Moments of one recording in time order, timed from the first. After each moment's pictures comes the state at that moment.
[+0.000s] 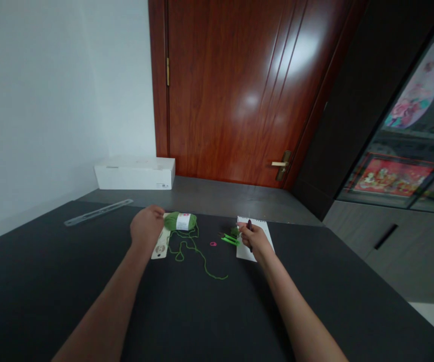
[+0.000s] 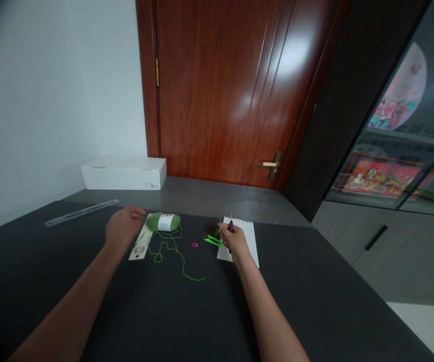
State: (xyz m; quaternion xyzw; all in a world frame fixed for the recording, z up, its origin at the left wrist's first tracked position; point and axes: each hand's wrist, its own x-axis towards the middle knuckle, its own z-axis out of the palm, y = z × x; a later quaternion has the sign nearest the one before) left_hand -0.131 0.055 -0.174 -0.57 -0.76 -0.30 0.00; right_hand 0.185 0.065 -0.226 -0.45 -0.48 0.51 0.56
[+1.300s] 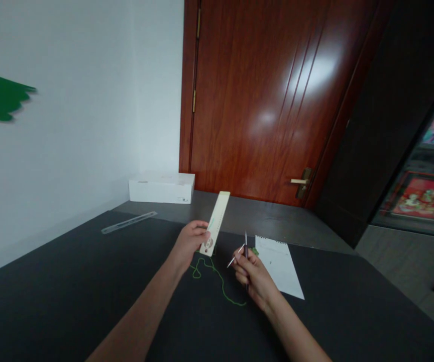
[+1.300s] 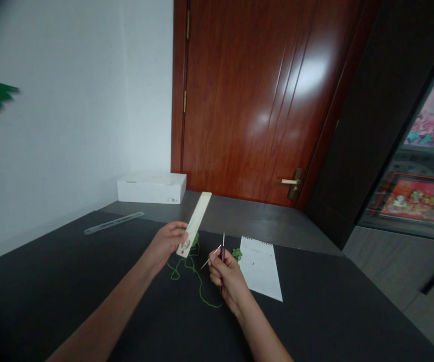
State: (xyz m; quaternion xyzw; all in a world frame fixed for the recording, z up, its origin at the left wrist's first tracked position) left_hand -0.072 0.030 -0.167 -0.43 -0.44 -0.63 -0.48; right_hand 0.120 0.009 -0.211 -0.24 -0.42 0.70 0.53
